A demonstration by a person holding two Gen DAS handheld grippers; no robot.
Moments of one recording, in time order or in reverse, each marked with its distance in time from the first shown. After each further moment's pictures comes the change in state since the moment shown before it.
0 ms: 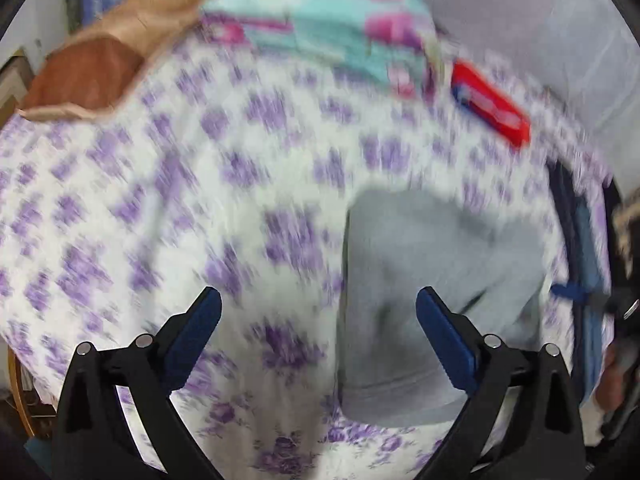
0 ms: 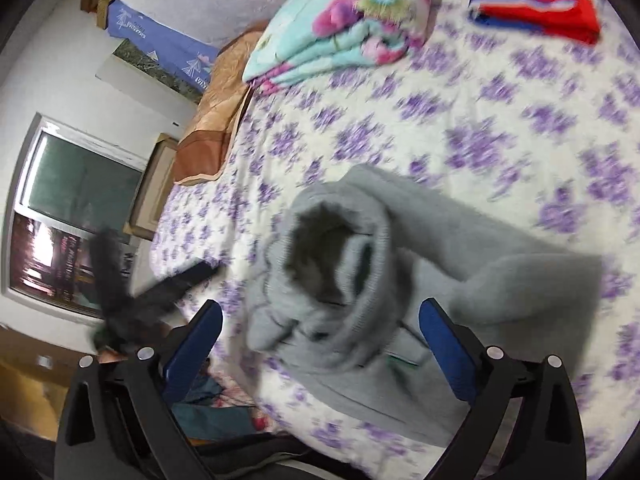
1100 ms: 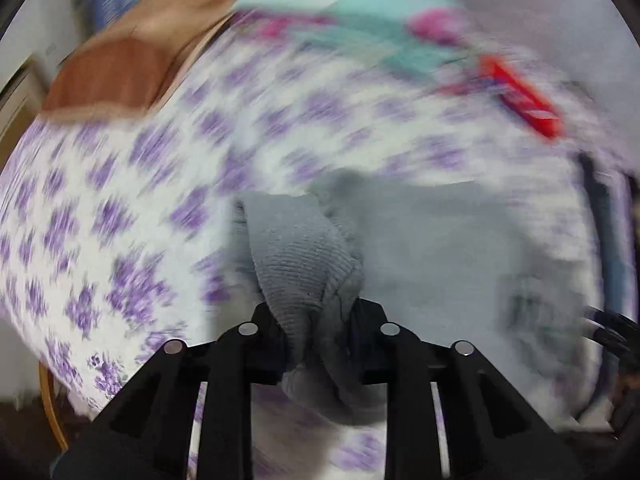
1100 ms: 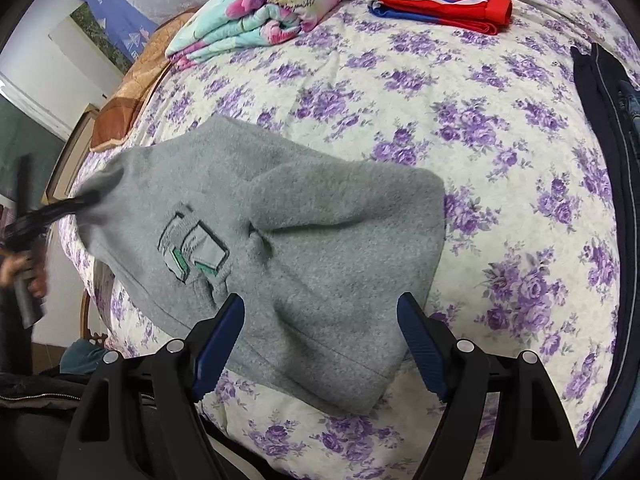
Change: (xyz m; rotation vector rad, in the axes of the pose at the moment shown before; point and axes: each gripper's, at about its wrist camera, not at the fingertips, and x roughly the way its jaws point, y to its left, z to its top) left arm -0.040 0.043 0.023 0.032 -0.037 0.043; right arm -0.043 -0.082 -0.068 -0.086 -0.029 -0.366
